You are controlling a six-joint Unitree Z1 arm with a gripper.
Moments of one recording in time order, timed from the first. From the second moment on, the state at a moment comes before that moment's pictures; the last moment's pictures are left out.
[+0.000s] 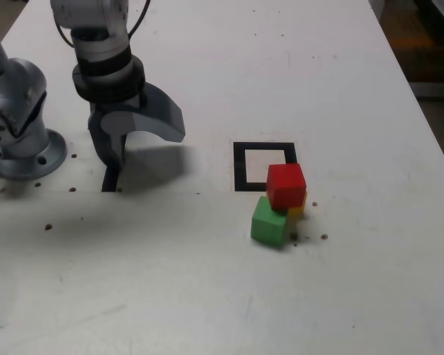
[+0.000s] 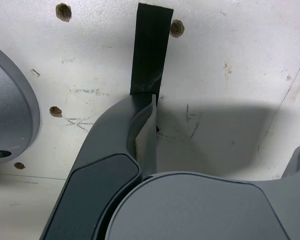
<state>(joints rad) -0.14 1.43 -0.57 0.66 0.03 -0.26</state>
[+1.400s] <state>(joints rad) -0.14 1.39 -1.06 1.27 0.11 -0.20</state>
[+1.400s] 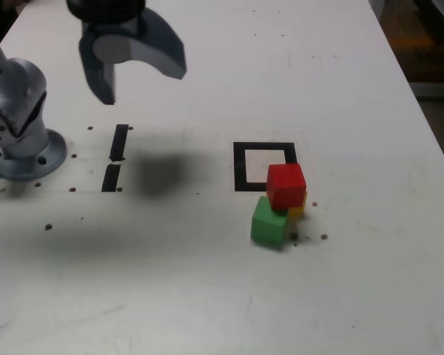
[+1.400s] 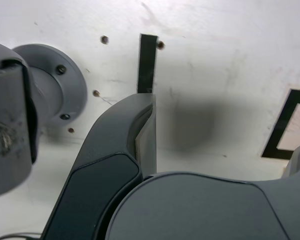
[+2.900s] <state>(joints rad) -0.36 1.89 -1.76 1.47 0.00 -0.09</state>
